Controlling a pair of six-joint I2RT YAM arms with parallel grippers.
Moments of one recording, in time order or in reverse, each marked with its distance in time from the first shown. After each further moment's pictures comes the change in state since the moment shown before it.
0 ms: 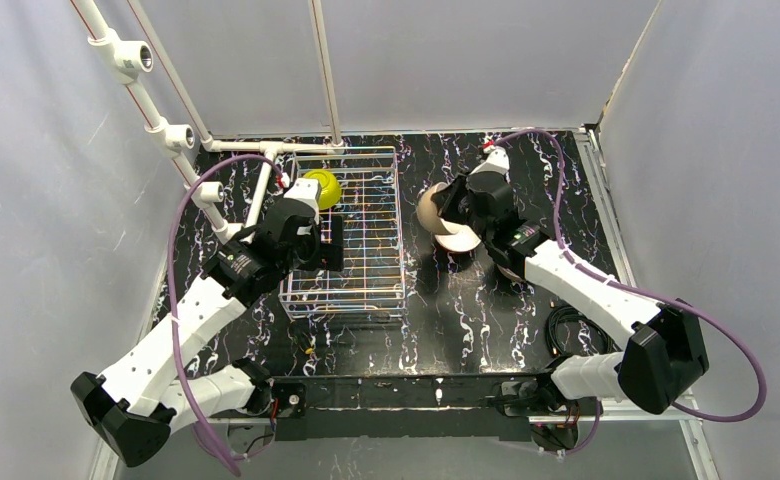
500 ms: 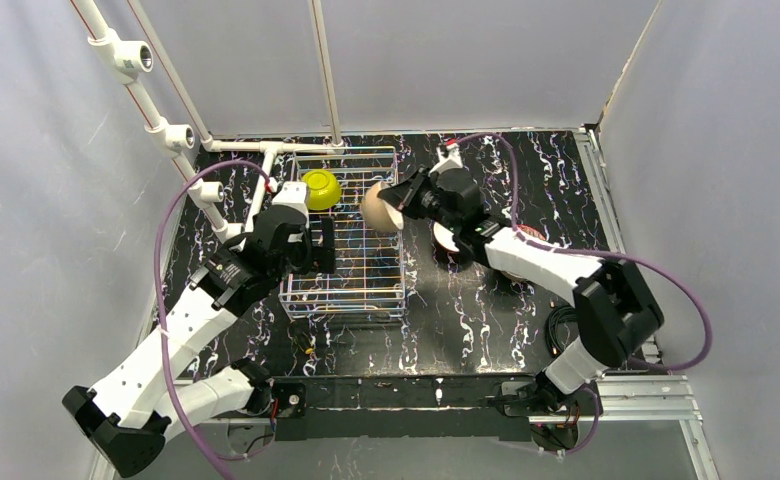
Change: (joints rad) left arm 0.000 -0.052 -0.010 -0.019 -0.041 -0.017; right arm 0.032 0.232 0.026 0.396 -0.312 0.269
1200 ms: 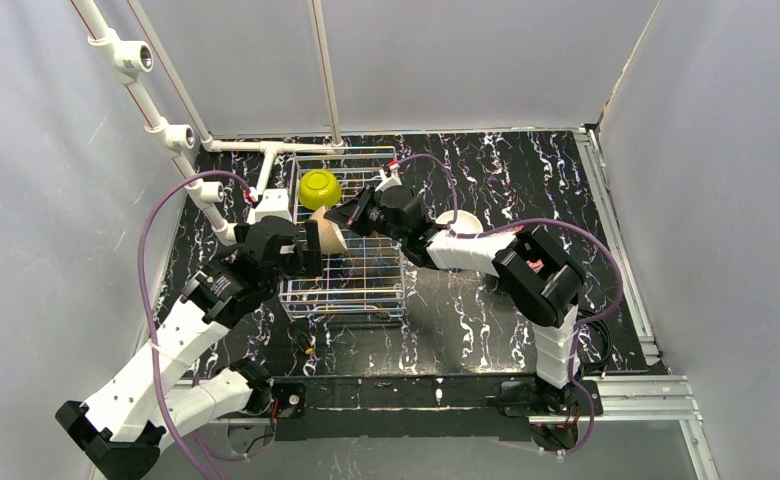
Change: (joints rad) left arm 0.000 -0.089 -0.056 -0.047 -0.161 -0.055; right arm 0.166 0.419 0.206 0.236 -0.064 0.222
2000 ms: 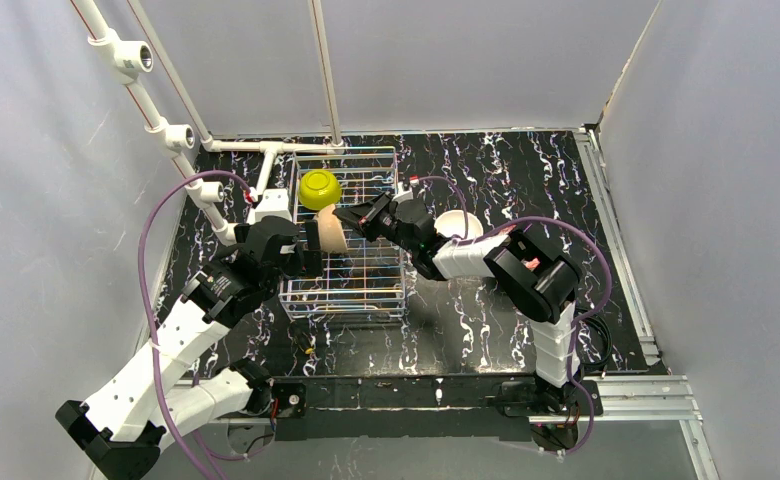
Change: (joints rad) left arm 0.000 0.002 -0.002 -0.003 0.000 -0.007; right arm -0.029 0.042 -0.148 0.290 0.036 0.319
